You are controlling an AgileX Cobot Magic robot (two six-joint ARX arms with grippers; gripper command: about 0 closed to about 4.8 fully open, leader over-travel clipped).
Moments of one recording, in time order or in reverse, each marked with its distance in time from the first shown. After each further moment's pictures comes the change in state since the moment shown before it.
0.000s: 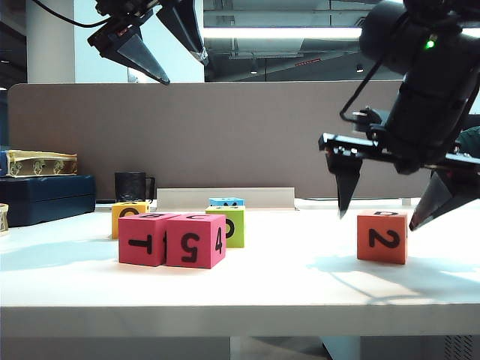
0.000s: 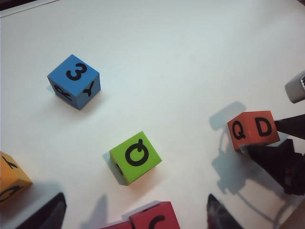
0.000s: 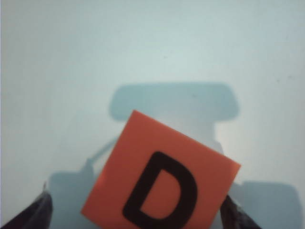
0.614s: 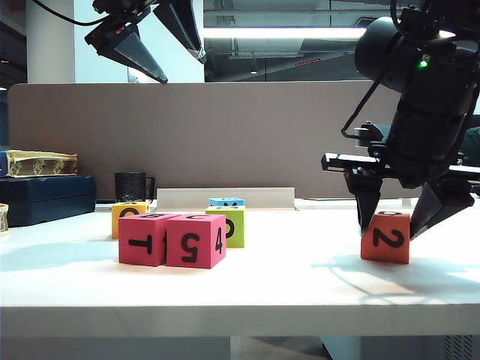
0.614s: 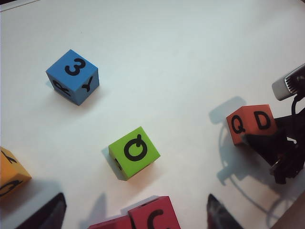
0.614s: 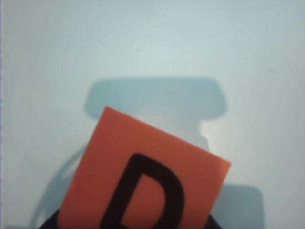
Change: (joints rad) left arm 0.000 -0.007 0.002 -0.020 0.005 0.000; right arm 0.000 0.044 0.000 0.000 0.060 0.000
